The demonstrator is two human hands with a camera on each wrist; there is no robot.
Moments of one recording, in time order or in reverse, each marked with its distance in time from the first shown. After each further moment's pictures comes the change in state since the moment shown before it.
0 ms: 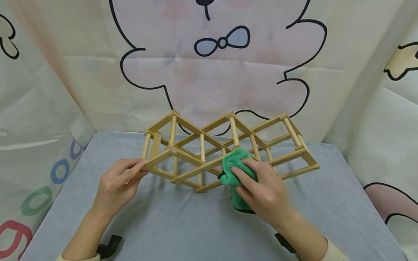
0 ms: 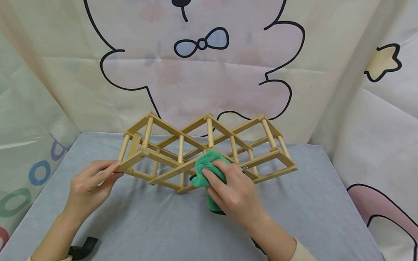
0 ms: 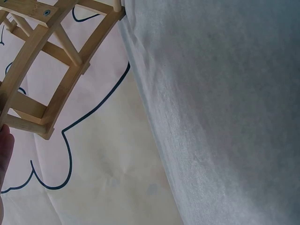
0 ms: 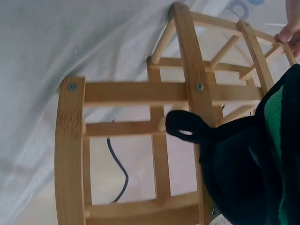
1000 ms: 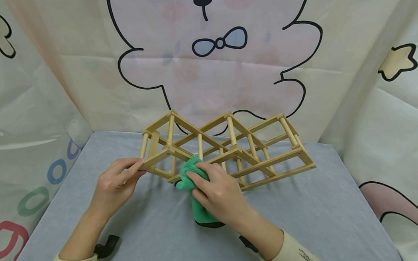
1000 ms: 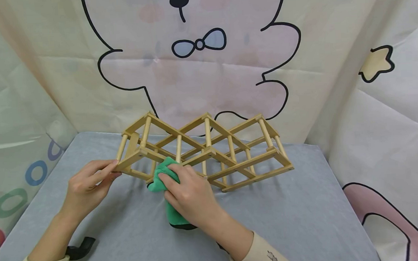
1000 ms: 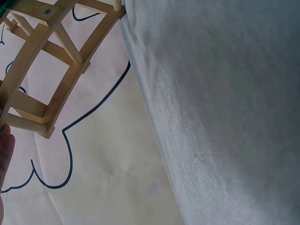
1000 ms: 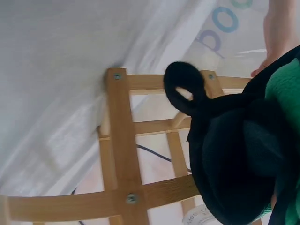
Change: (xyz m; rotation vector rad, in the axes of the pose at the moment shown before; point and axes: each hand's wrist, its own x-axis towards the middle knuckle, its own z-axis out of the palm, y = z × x) left_hand 0.000 -0.001 -0.002 0.007 -0.033 -0.011; right_hand 0.026 -0.045 0.056 0.106 -0.210 0.105
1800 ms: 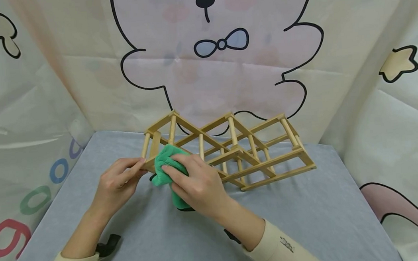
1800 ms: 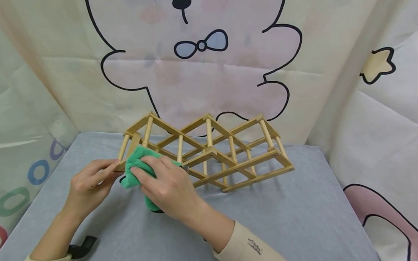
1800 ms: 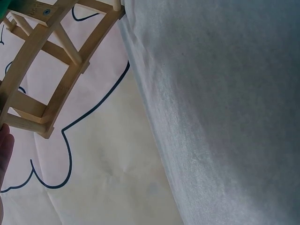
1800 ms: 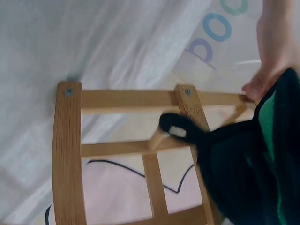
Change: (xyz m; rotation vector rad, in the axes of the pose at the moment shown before) left_hand -0.003 0.000 -0.003 0.007 -0.017 0.009; right_hand 0.048 -0.017 0.017 -0.034 0.150 -0.187
